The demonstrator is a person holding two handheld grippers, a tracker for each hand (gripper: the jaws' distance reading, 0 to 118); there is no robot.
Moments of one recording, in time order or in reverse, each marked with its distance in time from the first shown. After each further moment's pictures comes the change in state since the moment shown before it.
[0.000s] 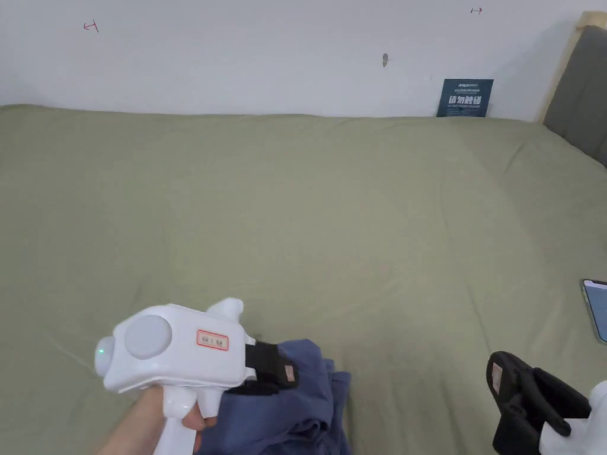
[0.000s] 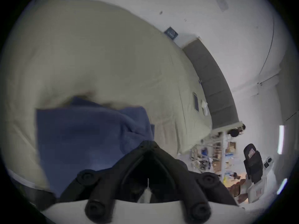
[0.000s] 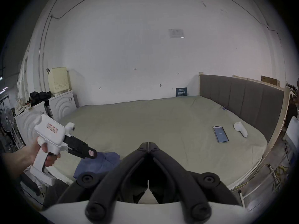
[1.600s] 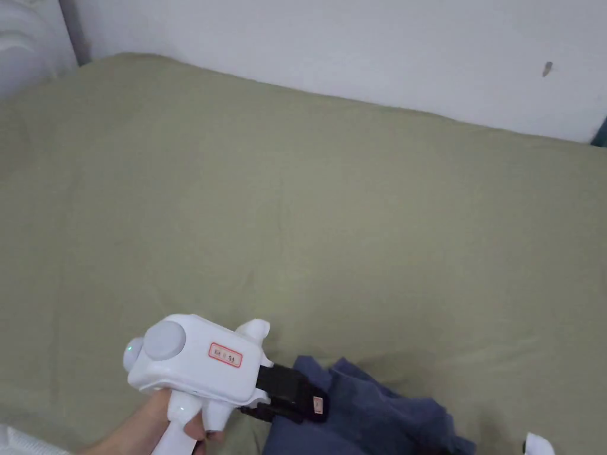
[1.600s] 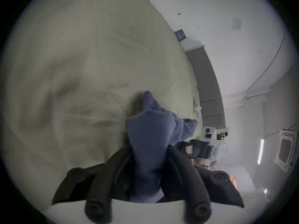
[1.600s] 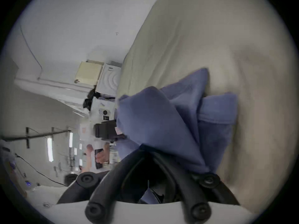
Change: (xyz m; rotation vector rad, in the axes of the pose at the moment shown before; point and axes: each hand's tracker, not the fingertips) left arm -0.142 0.024 0.068 0.008 -0.099 0.113; right arm -0.023 -0.102 -0.221 -0.721 0.720 -0.564
